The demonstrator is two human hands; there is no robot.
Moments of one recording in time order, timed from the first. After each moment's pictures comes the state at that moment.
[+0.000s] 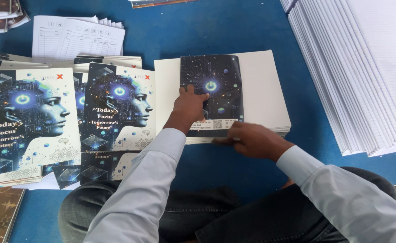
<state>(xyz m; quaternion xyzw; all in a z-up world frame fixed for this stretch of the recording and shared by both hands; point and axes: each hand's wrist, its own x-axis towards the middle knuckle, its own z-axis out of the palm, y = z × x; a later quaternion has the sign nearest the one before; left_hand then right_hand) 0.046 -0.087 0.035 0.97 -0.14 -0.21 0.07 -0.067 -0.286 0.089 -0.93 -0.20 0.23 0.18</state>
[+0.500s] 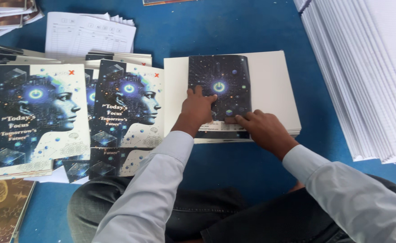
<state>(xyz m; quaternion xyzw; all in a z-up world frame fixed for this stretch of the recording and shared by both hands) 0.042 -0.084 0.029 0.97 -0.14 -0.19 0.08 -0.045 -0.292 0.053 -0.96 -0.24 0.08 -0.06</state>
